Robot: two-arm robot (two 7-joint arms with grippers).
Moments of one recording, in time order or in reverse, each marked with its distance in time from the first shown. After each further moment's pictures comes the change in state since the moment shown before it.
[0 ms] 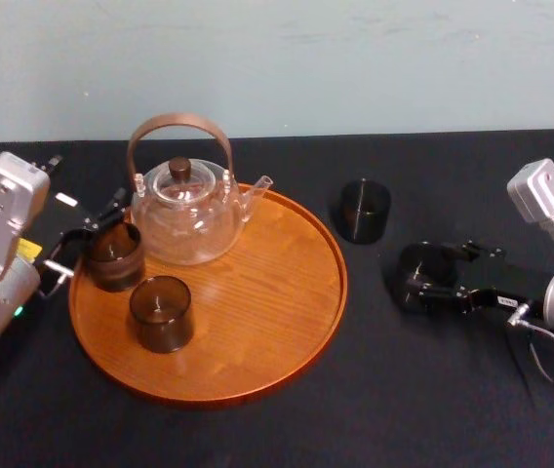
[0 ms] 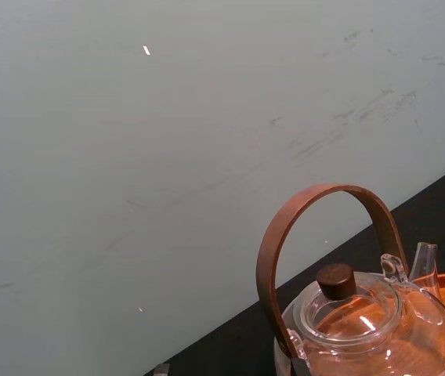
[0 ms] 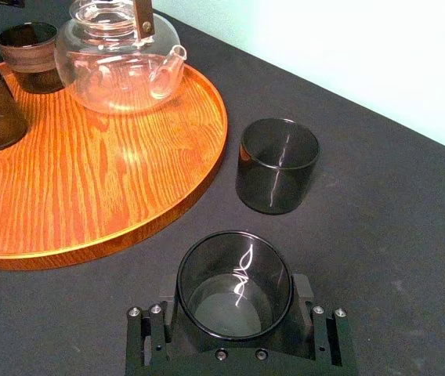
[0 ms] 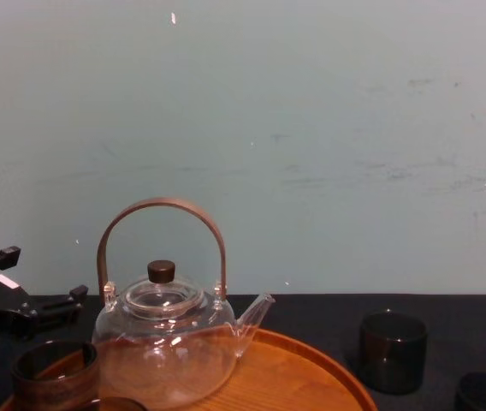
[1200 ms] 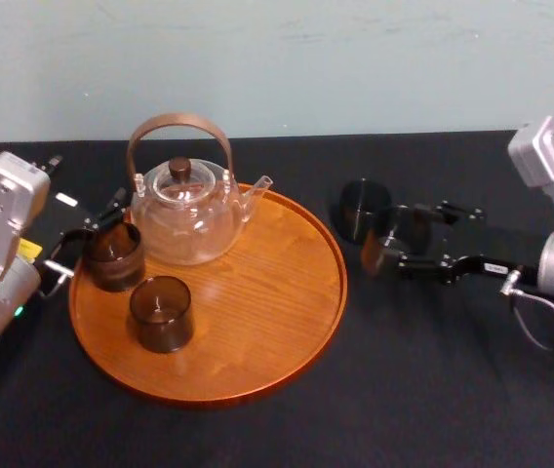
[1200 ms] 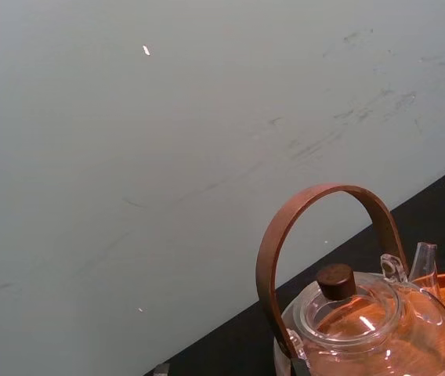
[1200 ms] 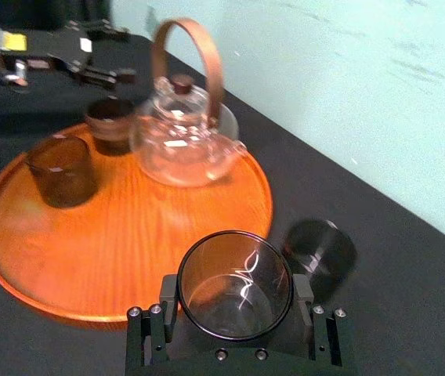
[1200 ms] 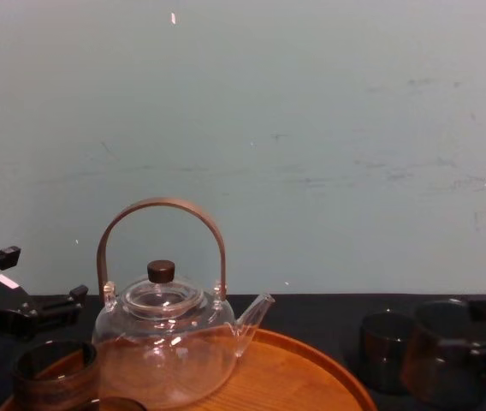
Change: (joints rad) left arm 0.000 0.000 0.000 0.000 0.000 0.000 0.000; right arm 0.066 0.032 -0.027 -0.071 0.040 -0.050 0.090
